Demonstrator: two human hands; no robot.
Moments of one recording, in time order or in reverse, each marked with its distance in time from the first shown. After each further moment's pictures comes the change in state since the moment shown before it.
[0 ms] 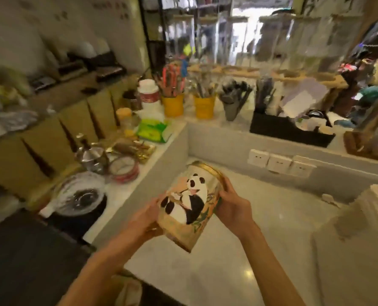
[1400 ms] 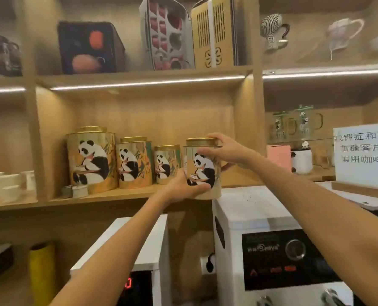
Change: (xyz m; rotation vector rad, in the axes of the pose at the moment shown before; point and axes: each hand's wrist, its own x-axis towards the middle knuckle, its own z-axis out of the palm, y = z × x) left_hand -1.256 0.044 -0.249 0.431 2.611 -0.757; right_hand -0.605 0.405 1.315 -0.083 -2.368 -0.295
